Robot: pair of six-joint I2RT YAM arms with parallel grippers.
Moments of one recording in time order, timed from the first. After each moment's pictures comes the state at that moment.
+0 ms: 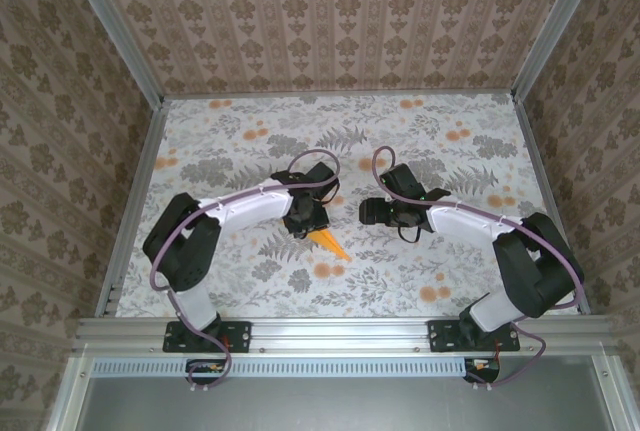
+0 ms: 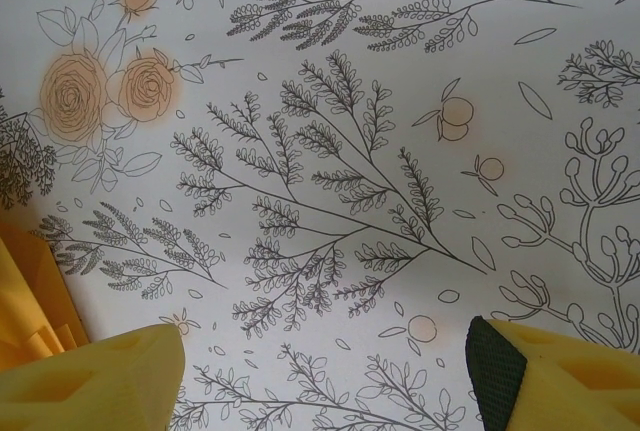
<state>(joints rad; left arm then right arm) -0.84 1.75 1.17 -0.79 -0.03 -1.04 0.50 1.51 0.81 -0.32 -0.06 0.53</state>
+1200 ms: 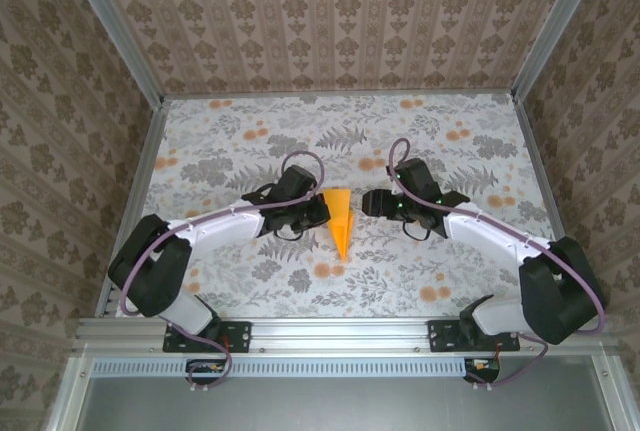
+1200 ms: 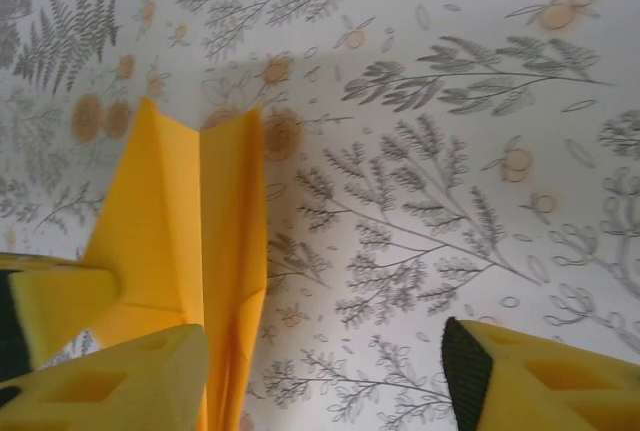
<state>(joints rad) -0.77 1.54 0.86 -0.20 0.21 -0.93 0.48 1.36 0.78 -0.27 -0.18 0.56</state>
